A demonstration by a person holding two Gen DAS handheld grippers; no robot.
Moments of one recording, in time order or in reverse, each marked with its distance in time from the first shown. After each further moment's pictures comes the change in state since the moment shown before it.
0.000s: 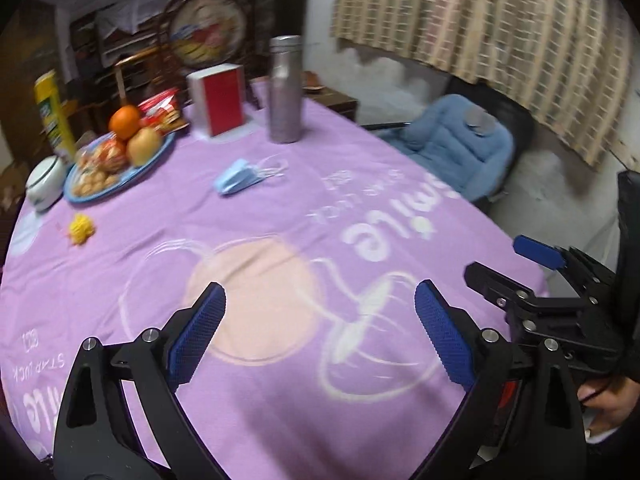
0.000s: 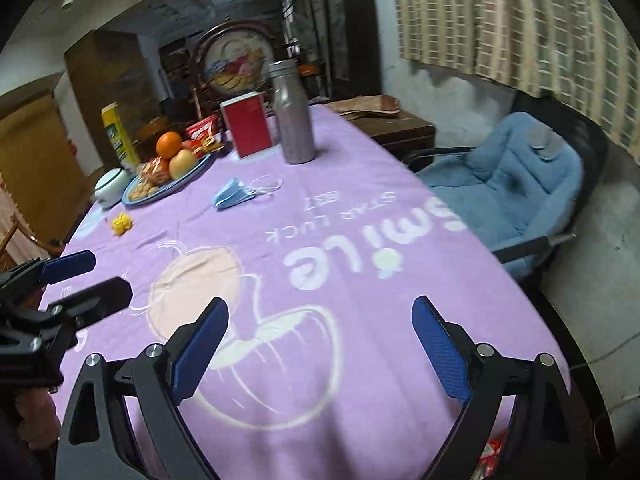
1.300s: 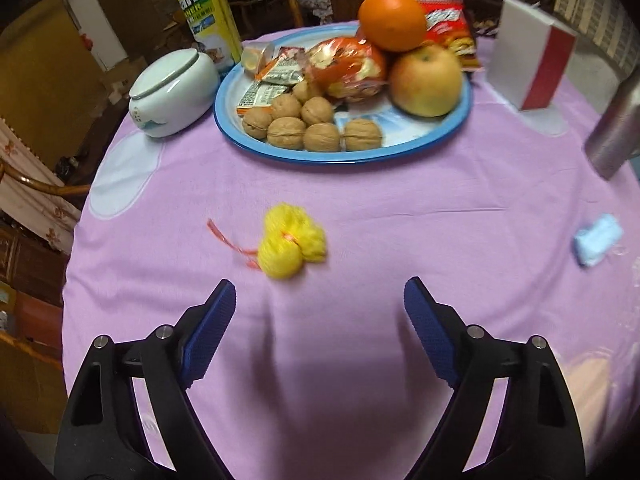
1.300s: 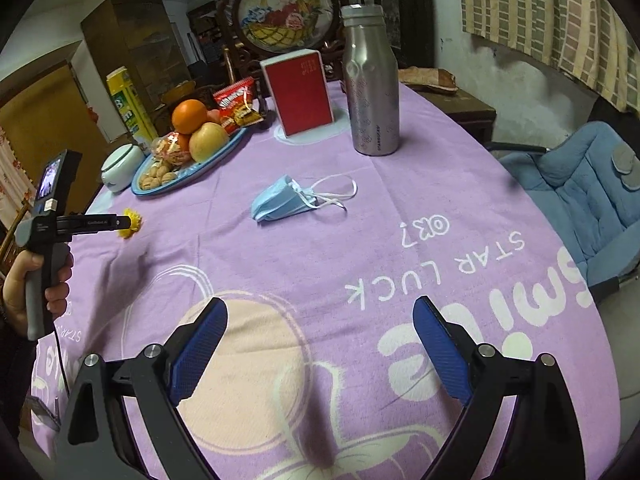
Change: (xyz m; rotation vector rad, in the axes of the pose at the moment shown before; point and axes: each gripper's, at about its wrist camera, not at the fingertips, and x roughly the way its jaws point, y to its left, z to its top) left arm 0.134 0.320 0.061 -0.295 0.299 0.445; right arm 0.134 0.075 0.077 -0.060 0.143 0.105
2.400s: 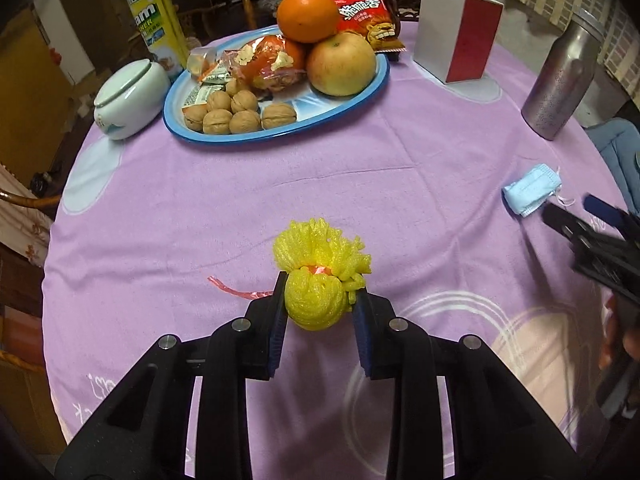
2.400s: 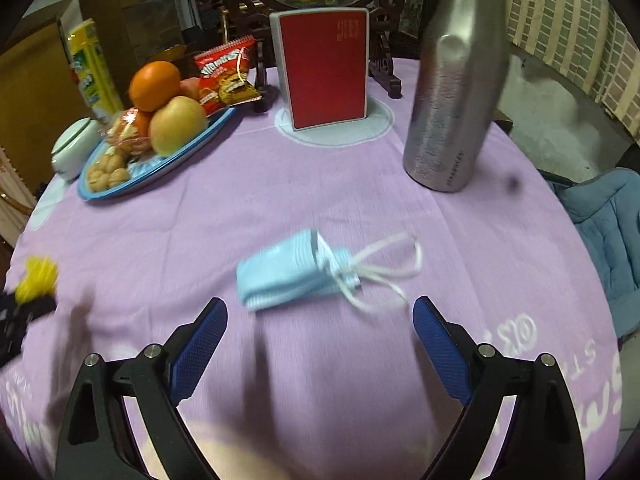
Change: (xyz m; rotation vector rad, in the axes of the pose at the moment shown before) left arm -0.035 -0.051 -0.033 0.063 -0.015 -0.104; right arm 0.137 0.050 0.081 -0.095 0.079 -0.097
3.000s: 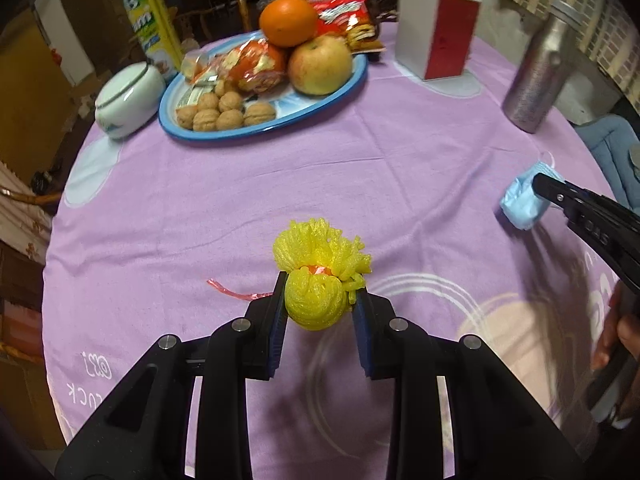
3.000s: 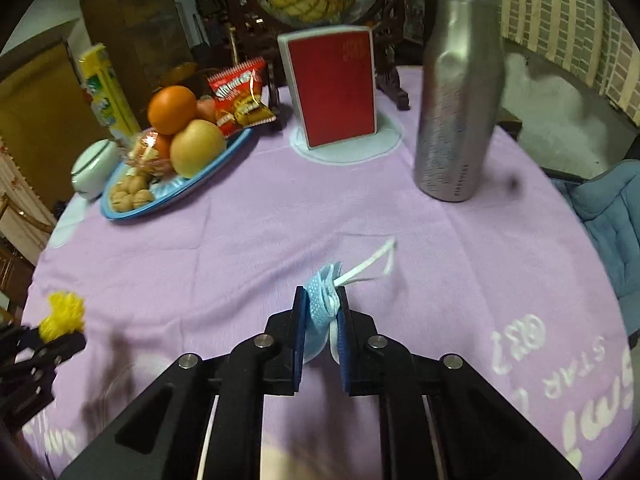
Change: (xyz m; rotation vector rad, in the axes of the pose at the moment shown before) left arm -0.025 -0.027 -0.016 0.015 -0.017 -0.008; right arm -0.029 -0.004 -0.004 0.021 -0.048 0.081
